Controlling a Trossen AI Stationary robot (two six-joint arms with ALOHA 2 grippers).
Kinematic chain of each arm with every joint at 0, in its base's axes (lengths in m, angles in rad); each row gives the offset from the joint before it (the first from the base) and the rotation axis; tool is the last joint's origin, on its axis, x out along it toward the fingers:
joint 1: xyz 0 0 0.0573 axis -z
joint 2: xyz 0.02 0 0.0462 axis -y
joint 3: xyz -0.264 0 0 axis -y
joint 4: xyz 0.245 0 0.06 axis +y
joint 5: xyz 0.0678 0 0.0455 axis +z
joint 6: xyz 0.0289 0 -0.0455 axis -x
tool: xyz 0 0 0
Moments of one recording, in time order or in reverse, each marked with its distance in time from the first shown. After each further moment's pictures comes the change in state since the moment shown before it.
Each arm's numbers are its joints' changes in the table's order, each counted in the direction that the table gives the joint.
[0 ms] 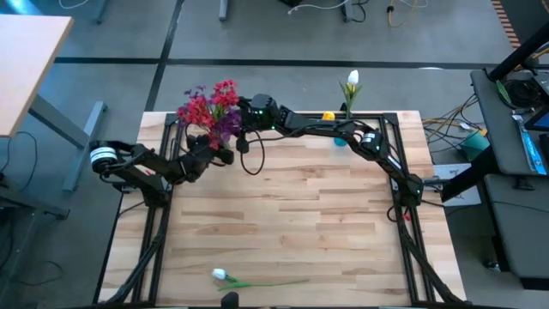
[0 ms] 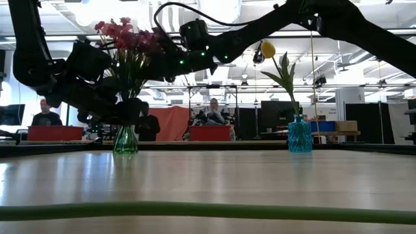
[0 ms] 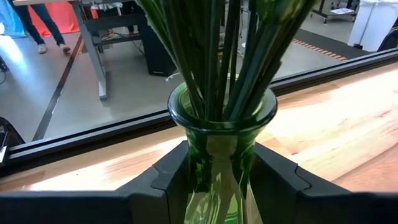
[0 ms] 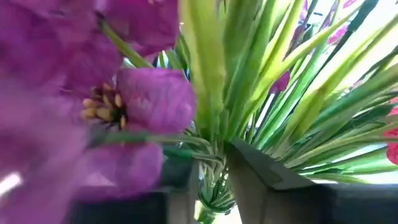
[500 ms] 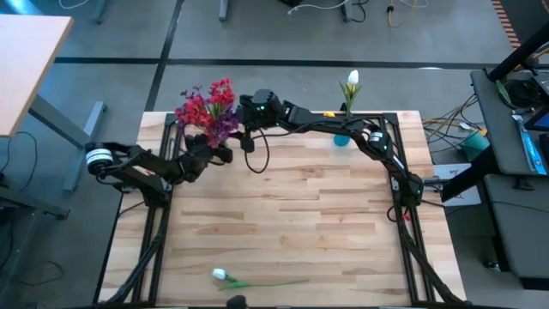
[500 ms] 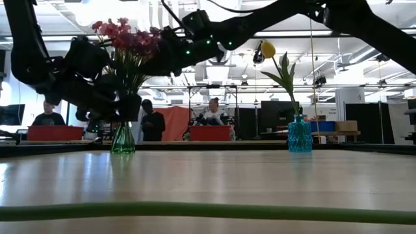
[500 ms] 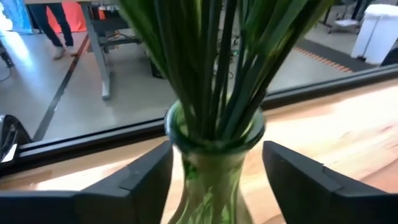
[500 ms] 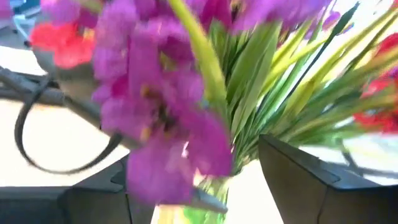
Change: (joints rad) left arm 0.005 0.046 -0.002 0.007 0.027 0.022; right arm 0.000 0.083 0.000 0.196 0.000 0.003
